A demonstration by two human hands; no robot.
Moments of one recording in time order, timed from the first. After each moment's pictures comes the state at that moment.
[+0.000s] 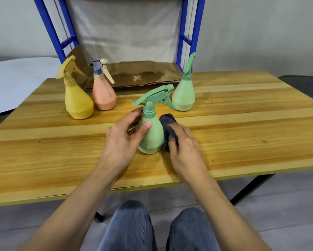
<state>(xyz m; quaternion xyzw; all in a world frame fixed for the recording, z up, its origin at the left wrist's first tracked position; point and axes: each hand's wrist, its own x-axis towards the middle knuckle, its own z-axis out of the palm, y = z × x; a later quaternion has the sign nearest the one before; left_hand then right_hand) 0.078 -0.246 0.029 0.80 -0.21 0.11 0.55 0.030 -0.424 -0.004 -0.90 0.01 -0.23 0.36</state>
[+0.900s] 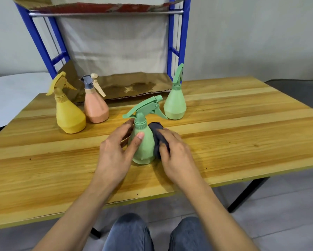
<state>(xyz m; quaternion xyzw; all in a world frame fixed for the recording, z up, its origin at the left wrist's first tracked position) 0.074 -0.253 0.031 0.82 -0.20 0.15 0.52 0.034 -0.423 0.008 -0.89 -0.01 -0.23 0.39</state>
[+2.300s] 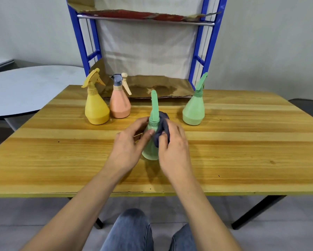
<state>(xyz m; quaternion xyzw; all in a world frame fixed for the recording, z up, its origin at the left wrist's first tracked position) 0.081 -0.230 0.032 0.81 -0.21 0.14 0.53 0.042 -0.369 0.036 -0.87 0.01 -0.25 0.43</state>
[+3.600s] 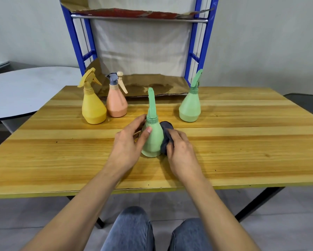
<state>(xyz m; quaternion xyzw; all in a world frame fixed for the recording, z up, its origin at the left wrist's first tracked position) 0.075 -0.237 0.034 0.83 -0.18 0.13 0.51 0.043 -0.408 0.010 -0.91 0.01 -0.19 0.37</state>
